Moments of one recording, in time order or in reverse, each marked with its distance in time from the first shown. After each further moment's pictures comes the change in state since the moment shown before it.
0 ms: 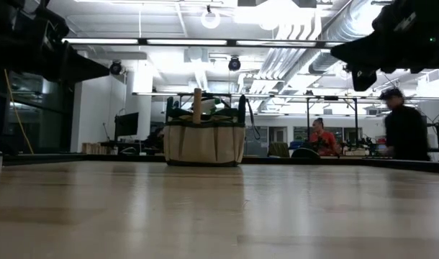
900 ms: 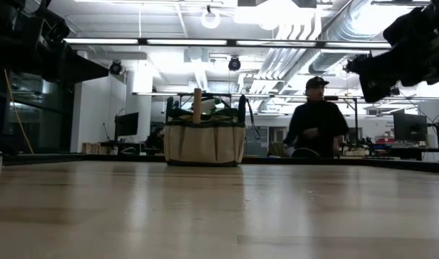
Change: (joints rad) left arm 0.000 -0.001 0.000 -0.029 0.041 -0.013; right arm 0.000 -0.284 -0.038 -0.361 -0.140 -0.039
